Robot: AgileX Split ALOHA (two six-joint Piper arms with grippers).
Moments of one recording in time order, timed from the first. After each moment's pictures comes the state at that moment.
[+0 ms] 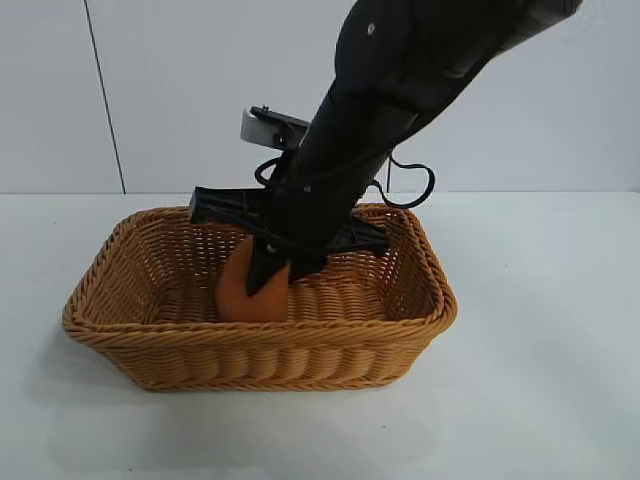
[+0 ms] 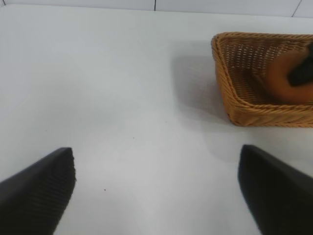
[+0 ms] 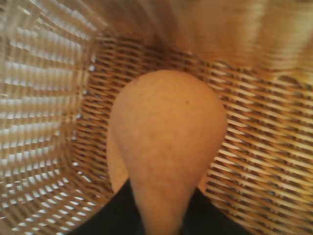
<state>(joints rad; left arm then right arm) -0.03 0.00 -0.50 -0.01 1.06 -0.05 0.68 2.08 -1.40 0.35 0.52 0.06</state>
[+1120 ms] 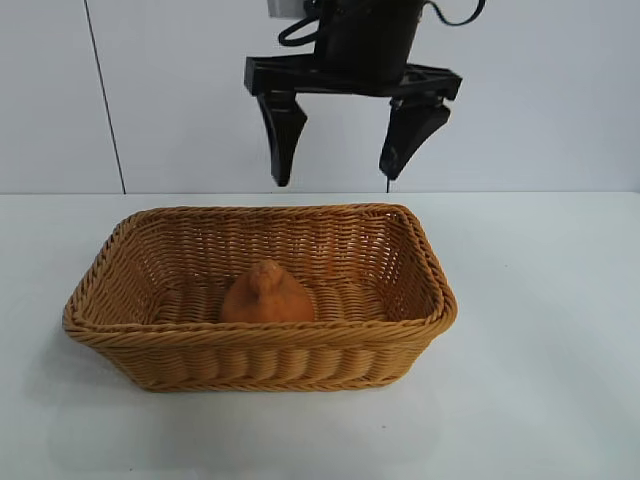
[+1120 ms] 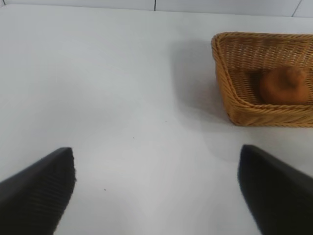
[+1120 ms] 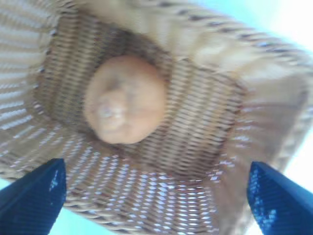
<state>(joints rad) -0.03 0.00 -0.50 -0.01 1.06 -0.05 0.58 2.04 -1.85 0.00 1.20 0.13</state>
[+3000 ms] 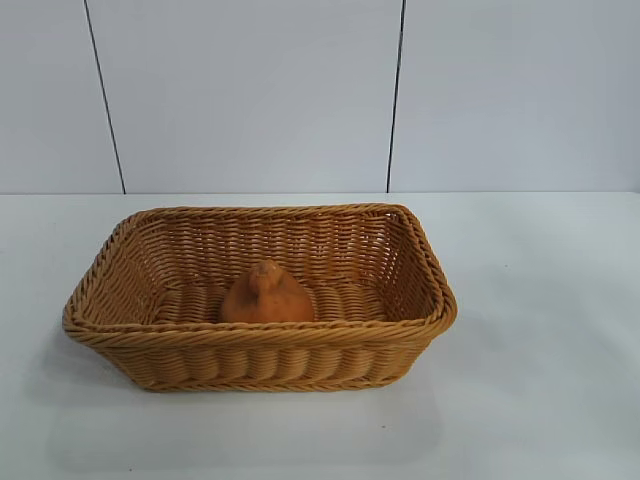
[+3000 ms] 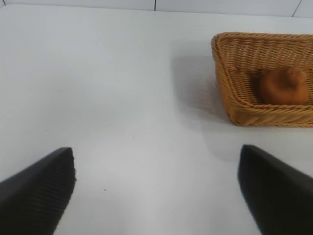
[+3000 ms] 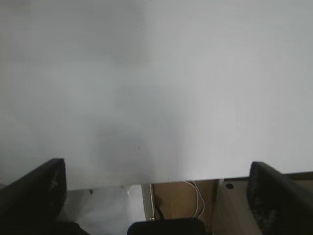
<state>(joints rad) -0.03 0.00 -0.50 -0.01 1.06 -0.05 0.01 1.30 -0.86 -0.05 1.21 0.03</state>
